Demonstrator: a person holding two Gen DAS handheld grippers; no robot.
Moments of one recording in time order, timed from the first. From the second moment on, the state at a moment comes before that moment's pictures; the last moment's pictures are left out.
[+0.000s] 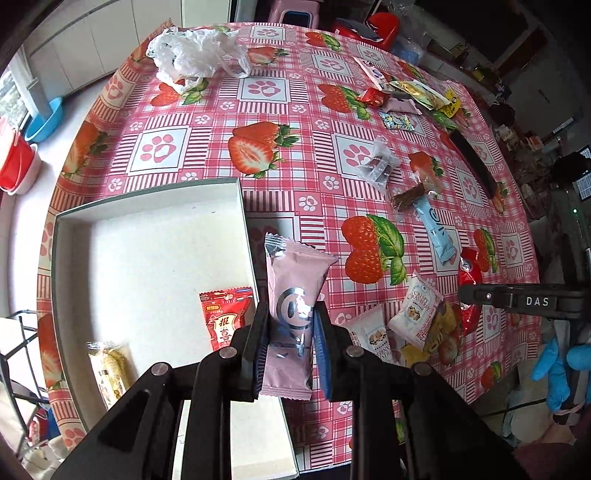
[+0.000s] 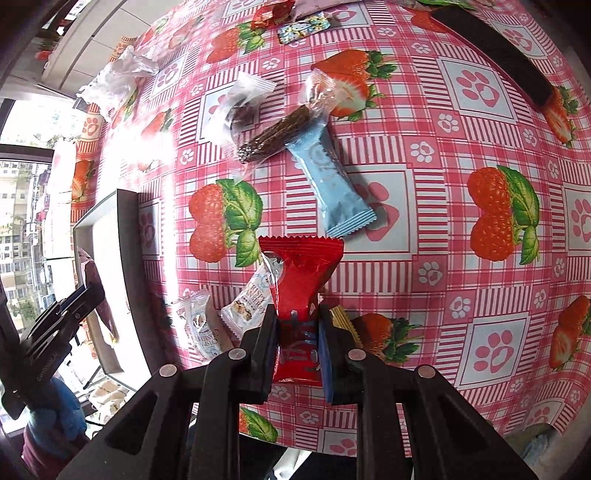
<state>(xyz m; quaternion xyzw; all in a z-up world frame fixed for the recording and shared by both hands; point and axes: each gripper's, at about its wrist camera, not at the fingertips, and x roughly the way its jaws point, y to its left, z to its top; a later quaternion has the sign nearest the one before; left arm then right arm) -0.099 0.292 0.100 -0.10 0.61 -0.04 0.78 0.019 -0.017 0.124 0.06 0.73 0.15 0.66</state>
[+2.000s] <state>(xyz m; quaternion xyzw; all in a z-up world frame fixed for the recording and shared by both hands) -0.095 0.221 0.024 -0.05 0.74 -0.09 0.66 -0.029 -0.021 0.016 0.09 0.80 -0.03 0.60</state>
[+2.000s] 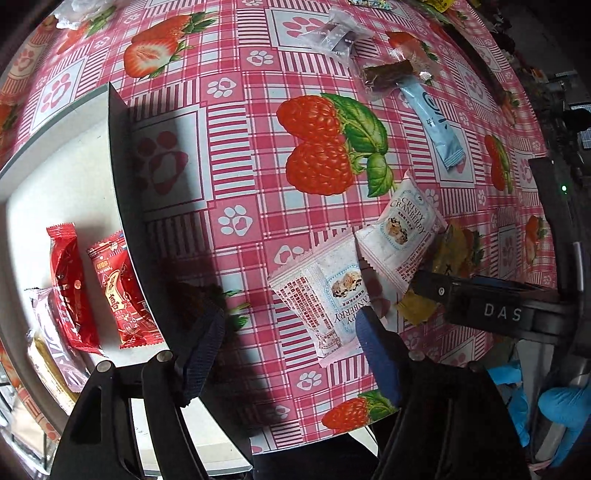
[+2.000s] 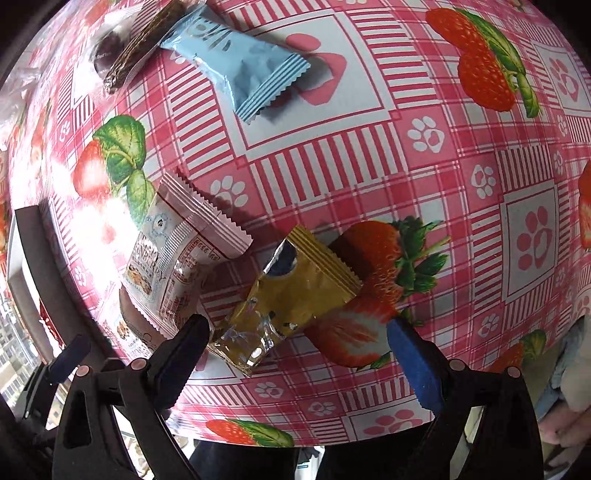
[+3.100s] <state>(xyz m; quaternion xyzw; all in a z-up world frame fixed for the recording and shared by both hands) -0.110 0.181 0.002 -0.08 0.75 0.04 0.65 -0.015 0.020 0.005 -0.05 0.78 0.04 0.63</state>
